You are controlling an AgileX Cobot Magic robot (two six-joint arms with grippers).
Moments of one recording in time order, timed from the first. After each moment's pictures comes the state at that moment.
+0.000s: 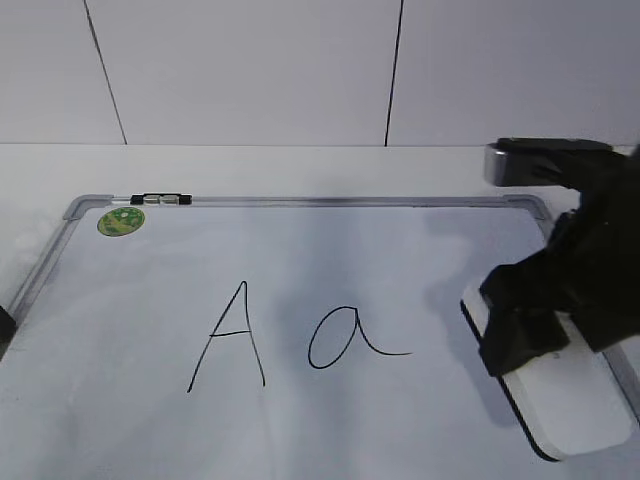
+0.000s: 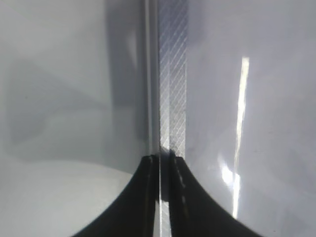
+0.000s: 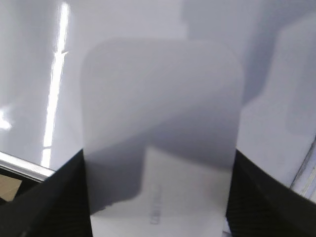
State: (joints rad) left arm 0.25 1.87 -0.99 -0.62 0.89 0.65; right arm 0.44 1.40 -1.00 0.16 1.13 0.06
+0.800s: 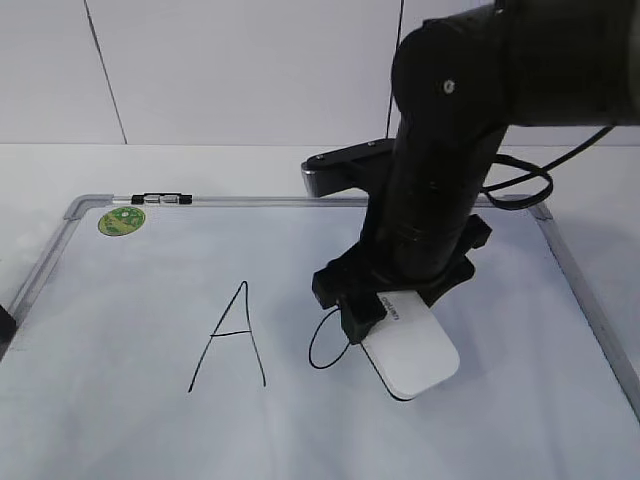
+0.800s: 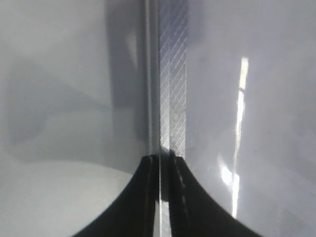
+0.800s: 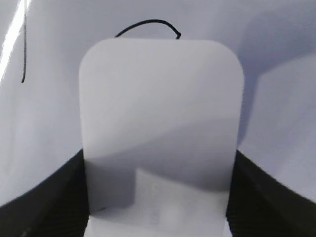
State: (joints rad) left arm 0.25 1.87 -0.99 -0.62 0.90 0.65; right arm 0.66 1.81 -1.35 -0.01 1.05 0.11
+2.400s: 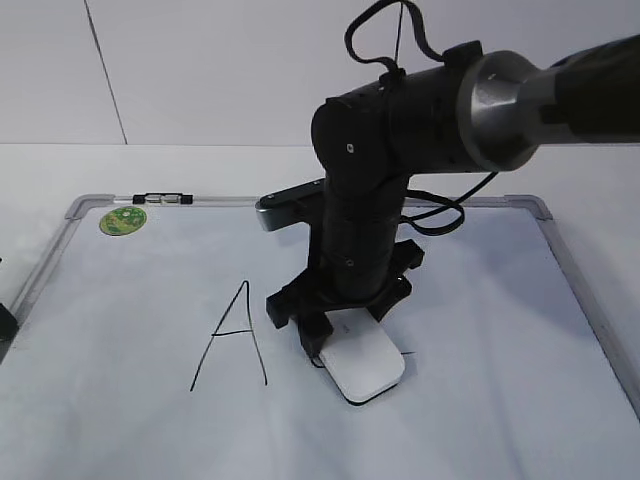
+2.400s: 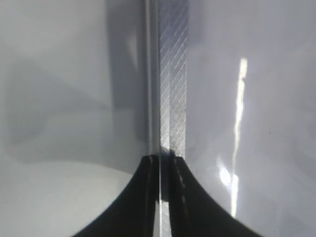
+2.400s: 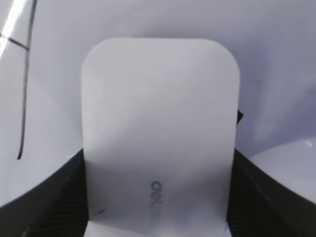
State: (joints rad) left arm 0.25 1.87 -0.99 -0.63 0.89 0.65; right arm 0.68 2.06 -1.49 -0.02 1.00 0.10
